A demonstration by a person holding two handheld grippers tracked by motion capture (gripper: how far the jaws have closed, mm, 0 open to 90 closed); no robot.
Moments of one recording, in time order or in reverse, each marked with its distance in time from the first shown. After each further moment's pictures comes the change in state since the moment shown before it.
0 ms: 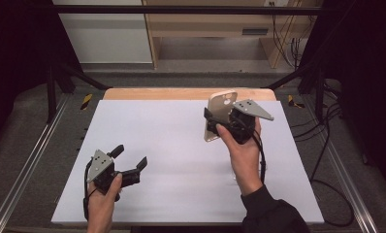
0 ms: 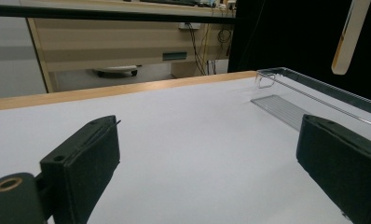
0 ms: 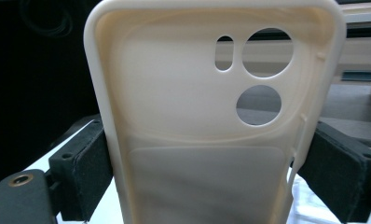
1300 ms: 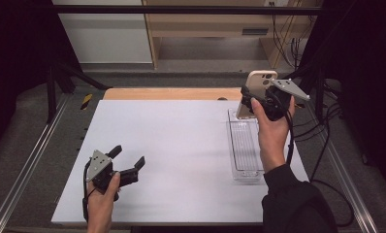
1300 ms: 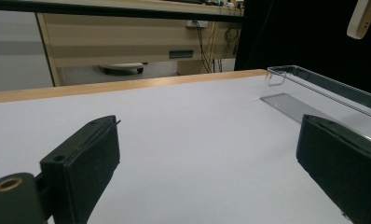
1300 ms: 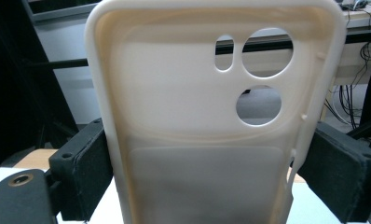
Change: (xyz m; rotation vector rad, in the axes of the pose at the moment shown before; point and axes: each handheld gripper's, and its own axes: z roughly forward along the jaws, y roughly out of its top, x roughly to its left) left arm 0.008 -0.007 0.001 0.003 0.028 -0.014; right arm -0.084 0.033 0.006 -0.048 -0.233 0.060
